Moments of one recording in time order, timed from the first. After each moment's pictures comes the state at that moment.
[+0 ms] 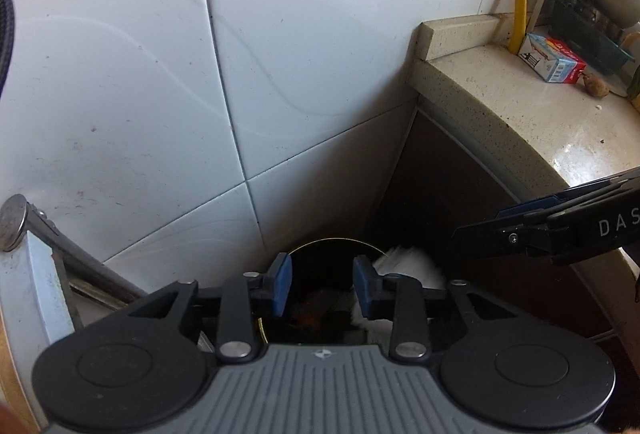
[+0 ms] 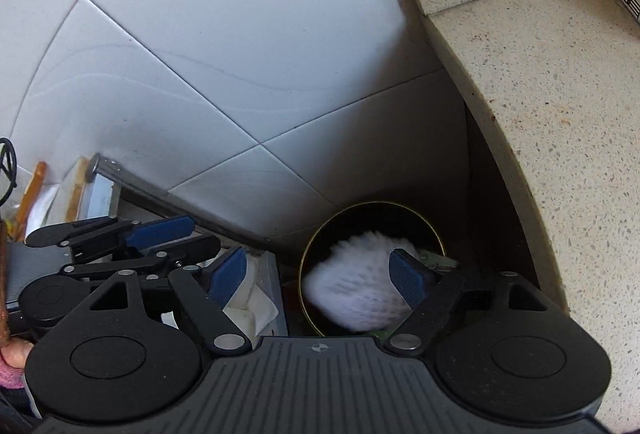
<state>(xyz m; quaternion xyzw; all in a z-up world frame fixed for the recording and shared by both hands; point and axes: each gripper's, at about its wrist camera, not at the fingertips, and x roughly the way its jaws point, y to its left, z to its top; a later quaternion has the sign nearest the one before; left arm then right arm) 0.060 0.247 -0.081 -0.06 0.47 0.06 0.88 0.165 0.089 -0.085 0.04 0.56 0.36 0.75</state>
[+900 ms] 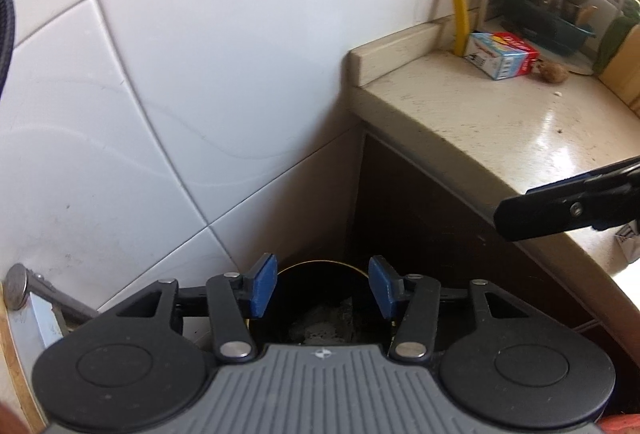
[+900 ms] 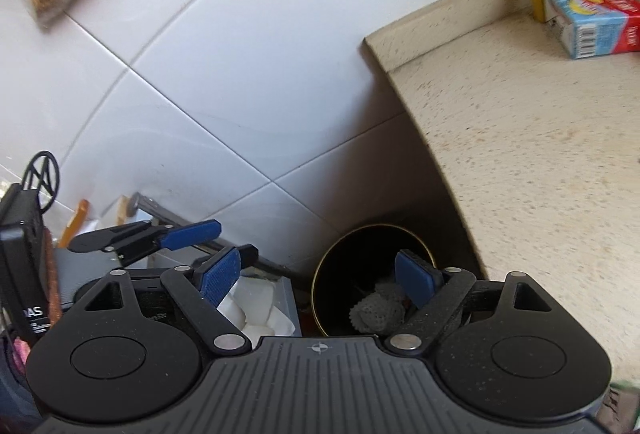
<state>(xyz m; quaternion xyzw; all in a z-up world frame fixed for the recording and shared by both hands) 0.070 0.202 -0.043 0.00 0.46 0.02 0.89 0.147 0.020 -0.033 0.10 0.51 0.36 0.77</state>
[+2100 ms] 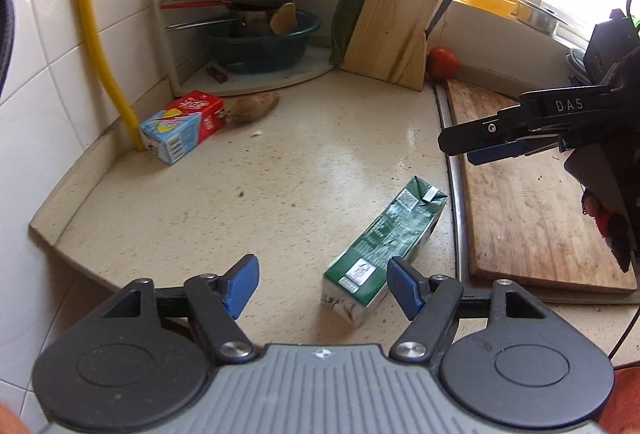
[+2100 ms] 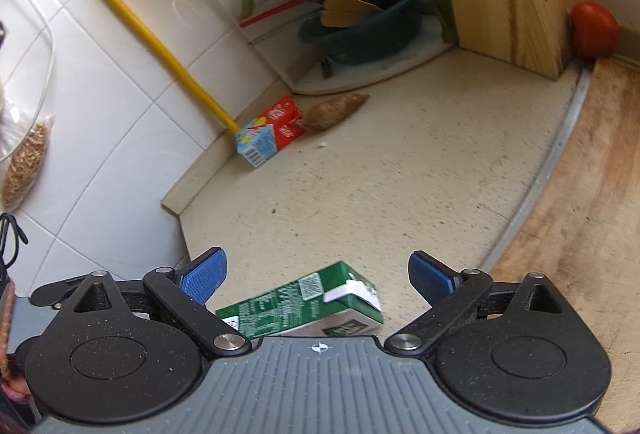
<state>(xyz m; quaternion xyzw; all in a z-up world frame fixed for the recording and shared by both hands) 0.094 -0.016 0.013 0.08 0.41 -0.26 0.87 0.092 -0.271 -0.009 0.23 0.41 0.15 0.87</state>
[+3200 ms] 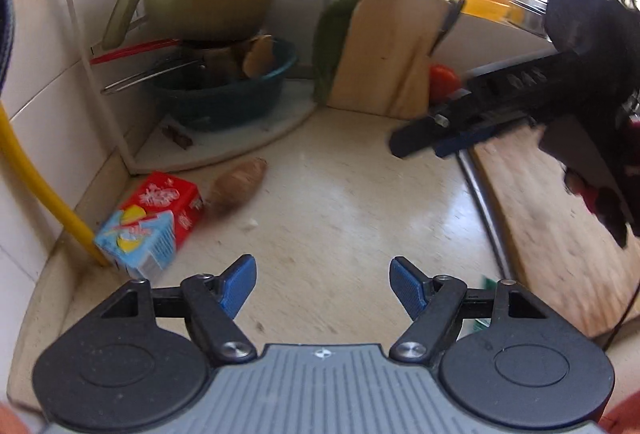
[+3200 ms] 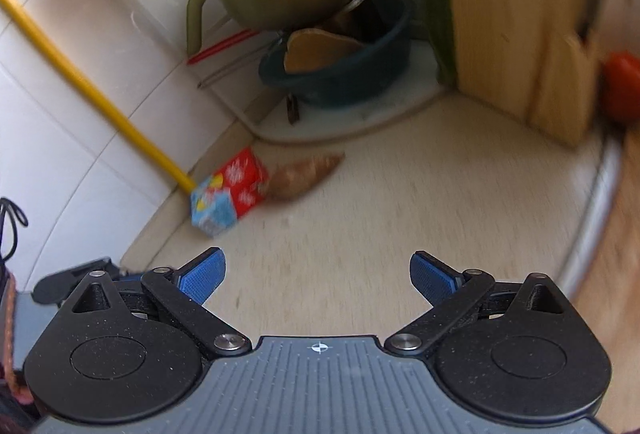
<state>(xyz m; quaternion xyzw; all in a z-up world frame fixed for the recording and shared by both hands) 0.228 -0.047 0.012 0.13 0.37 -0.34 0.85 0.216 -0.268 0.004 0.21 0.43 0.11 0.87</state>
